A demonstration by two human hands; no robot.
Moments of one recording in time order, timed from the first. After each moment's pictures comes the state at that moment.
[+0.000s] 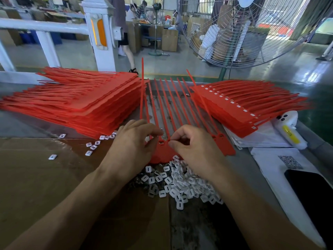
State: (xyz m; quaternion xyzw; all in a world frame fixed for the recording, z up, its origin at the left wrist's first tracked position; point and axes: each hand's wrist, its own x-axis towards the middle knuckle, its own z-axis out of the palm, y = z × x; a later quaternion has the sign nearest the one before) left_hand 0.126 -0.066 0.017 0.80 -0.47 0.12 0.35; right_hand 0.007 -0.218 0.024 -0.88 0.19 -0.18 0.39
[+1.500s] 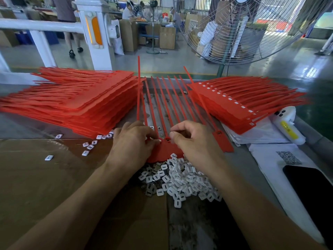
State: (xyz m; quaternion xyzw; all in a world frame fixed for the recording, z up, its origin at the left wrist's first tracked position) left_hand 0.136 -0.084 0.003 0.87 -0.40 0.08 0.27; right_hand 0.005 -0.222 0.024 -0.83 0.22 -0.19 0.47
